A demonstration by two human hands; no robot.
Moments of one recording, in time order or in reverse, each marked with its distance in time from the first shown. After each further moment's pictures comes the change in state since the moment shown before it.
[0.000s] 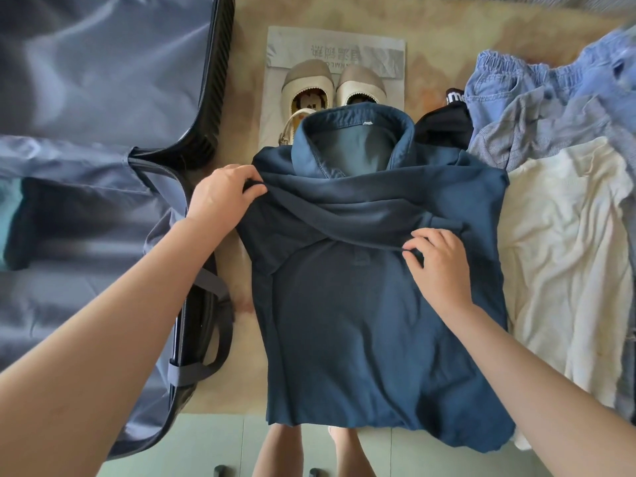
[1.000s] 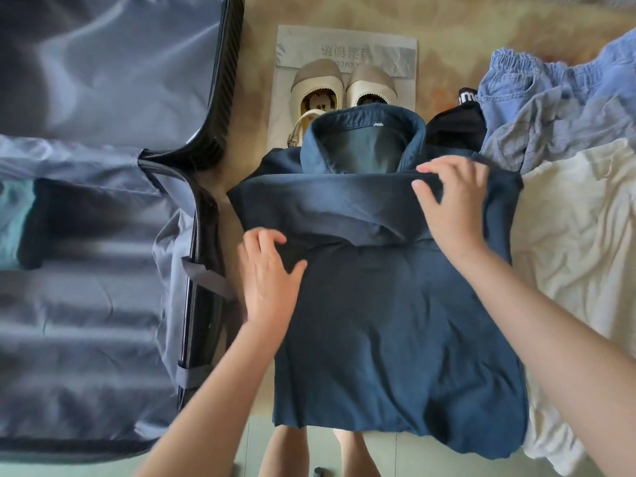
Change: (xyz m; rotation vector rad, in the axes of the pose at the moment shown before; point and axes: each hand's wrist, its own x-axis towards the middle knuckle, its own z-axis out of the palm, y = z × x) left_hand -0.094 0.041 0.078 -0.200 0.273 -0.266; right_hand 0.090 -0.023 -0.027 0.153 0.180 0.088
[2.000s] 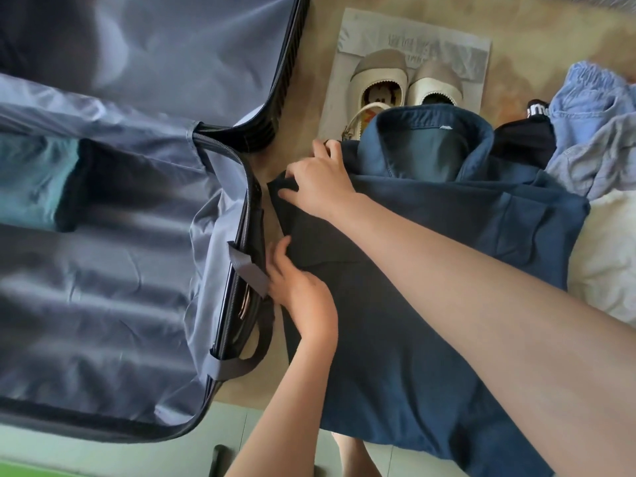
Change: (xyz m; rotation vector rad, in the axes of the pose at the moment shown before) left_hand -0.014 -0.009 0.039 -0.292 0.352 -0.543; right_hand 0.028 -0.195 0.121 -0.259 -0.675 -0.445
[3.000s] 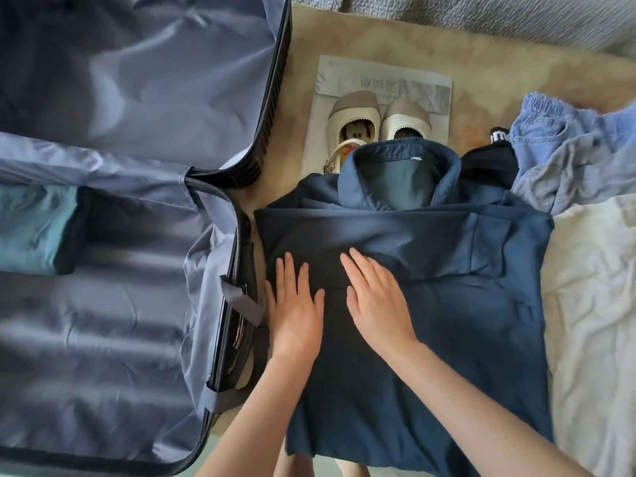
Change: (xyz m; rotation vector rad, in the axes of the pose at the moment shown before) left_hand 0.019 -0.008 -0.017 0.650 -0.542 0.498; right_hand -0.158 0.036 0.072 0.075 0.253 0.182
